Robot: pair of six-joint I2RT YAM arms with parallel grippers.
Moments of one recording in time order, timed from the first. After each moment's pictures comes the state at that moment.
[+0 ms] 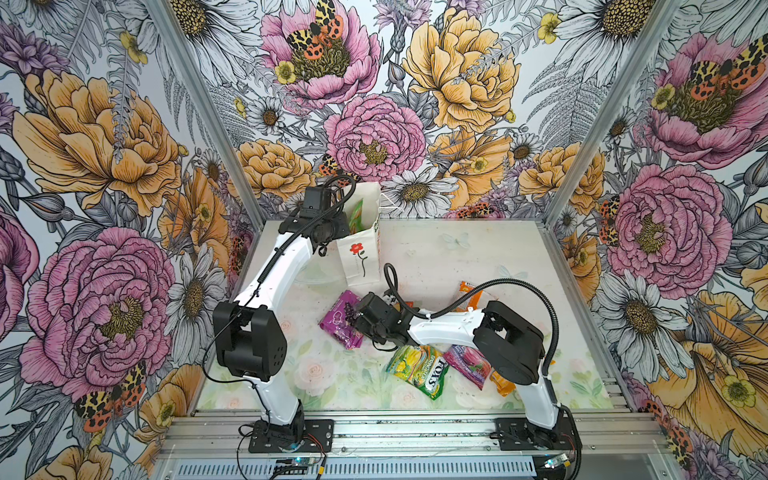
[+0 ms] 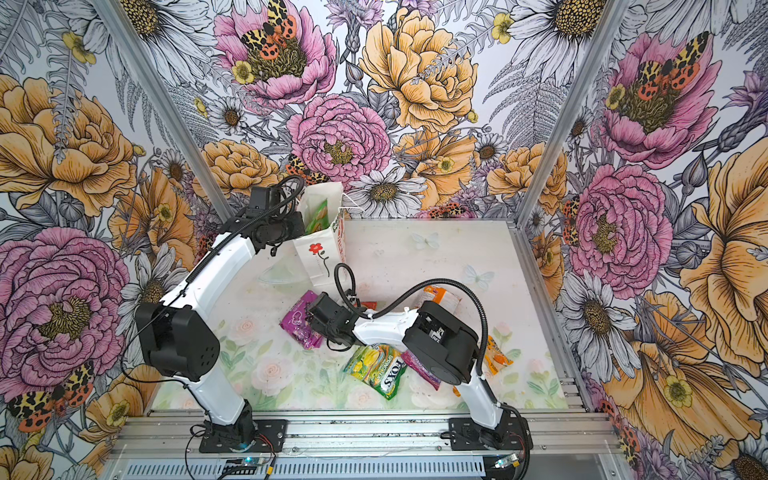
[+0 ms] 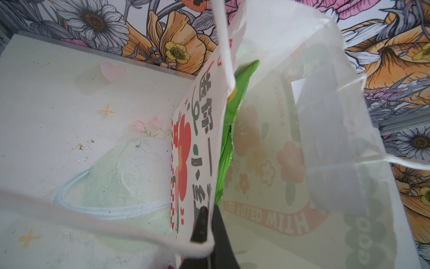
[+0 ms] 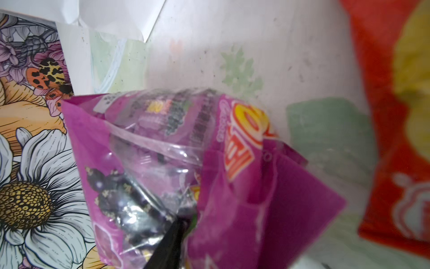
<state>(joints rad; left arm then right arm) -0.20 1.74 1.67 -0.64 0.01 -0.39 1.03 2.08 1.33 -0.08 0.07 1.45</state>
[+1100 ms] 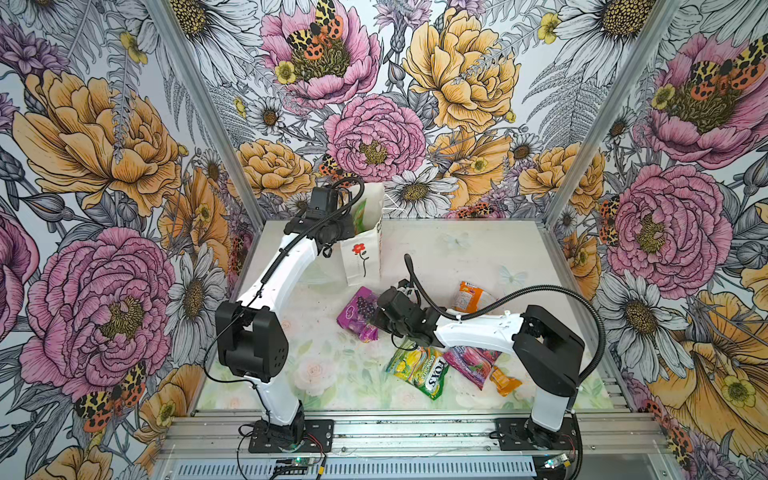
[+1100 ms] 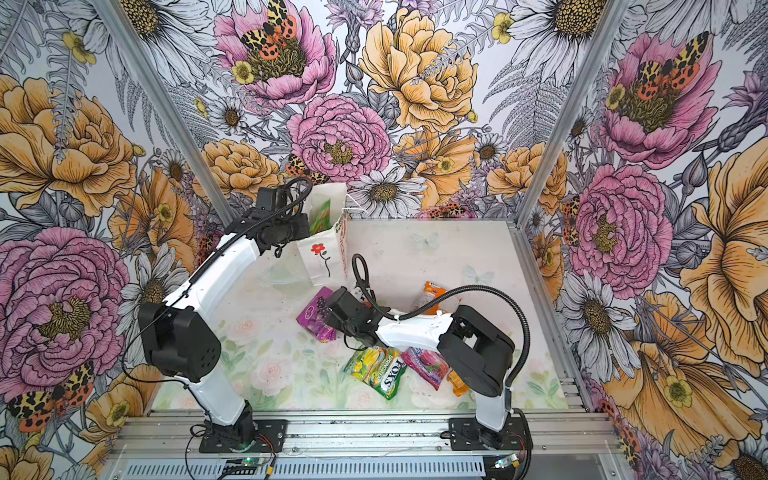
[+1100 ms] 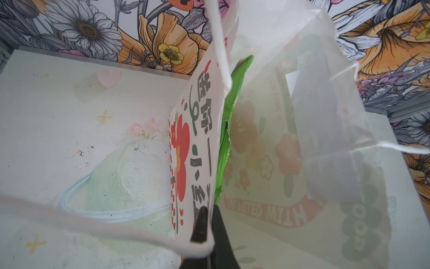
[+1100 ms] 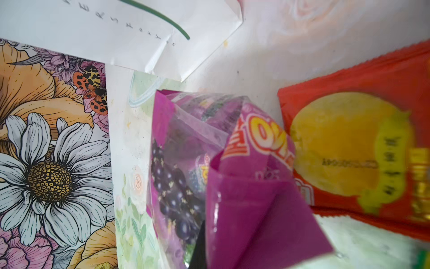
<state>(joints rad) -0.24 1.74 1.67 -0.64 -0.03 -0.34 0.98 1.82 1.17 -0.10 0.12 1.23</state>
